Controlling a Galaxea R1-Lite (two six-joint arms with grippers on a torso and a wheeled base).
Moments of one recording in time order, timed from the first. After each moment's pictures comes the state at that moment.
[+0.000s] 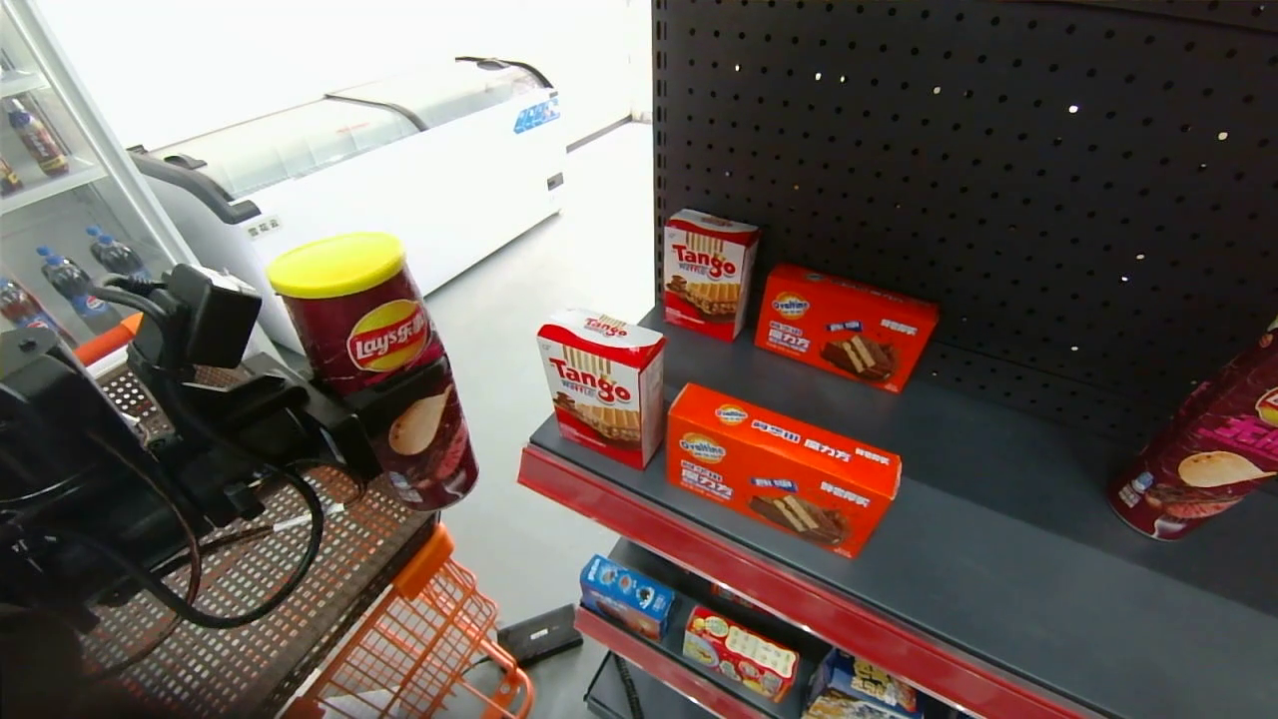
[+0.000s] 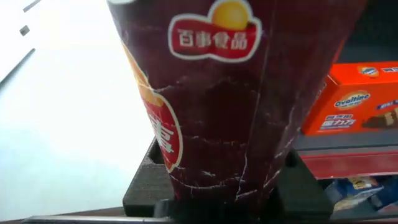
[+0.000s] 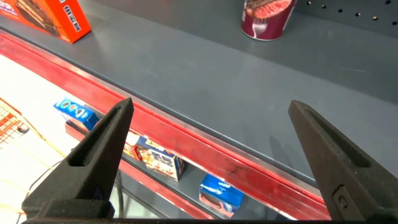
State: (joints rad) left arm -0.12 1.58 -0.46 -1.23 -0.46 0.04; right arm 0.00 0.00 0.00 0.00 0.03 0.00
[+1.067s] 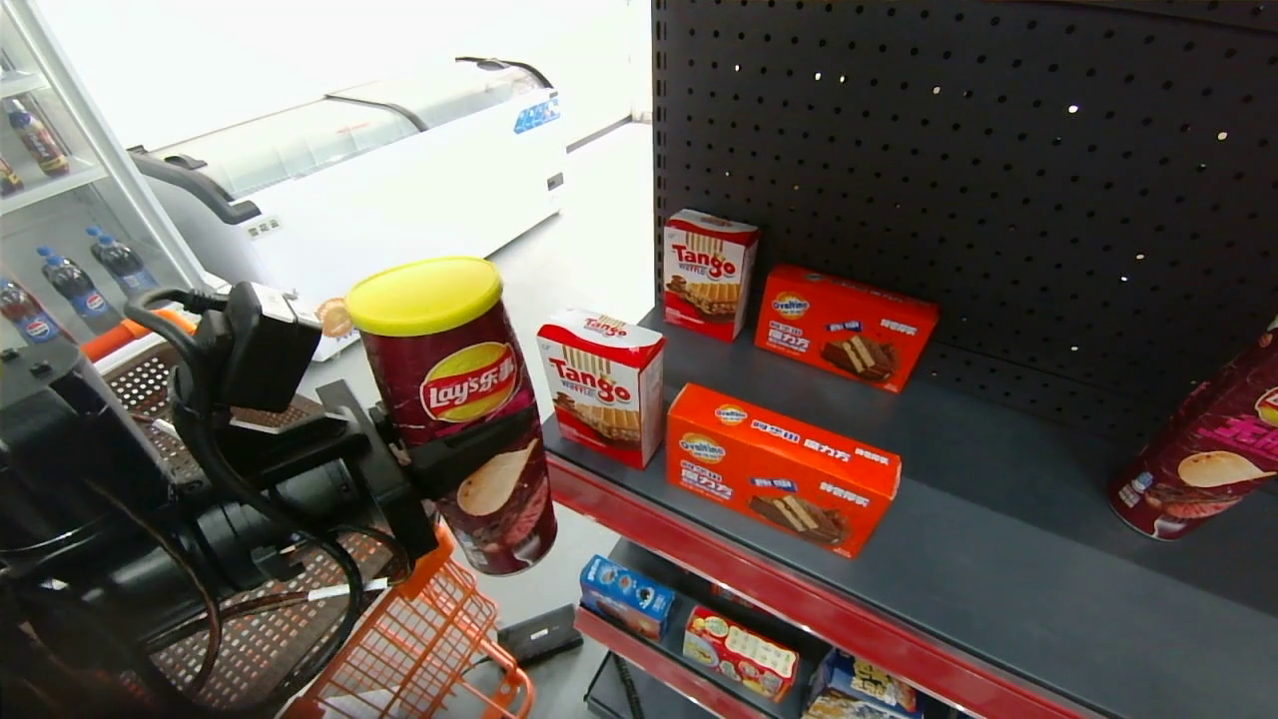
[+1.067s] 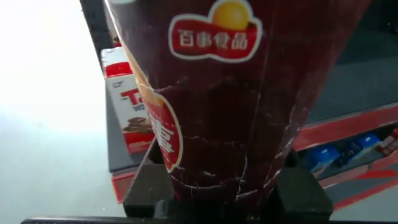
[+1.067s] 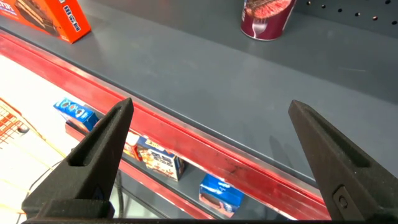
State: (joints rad) left arm -0.38 1.48 -0.45 -1.11 -0.46 0.03; right arm 0.00 0.00 0.00 0.00 0.03 0.00
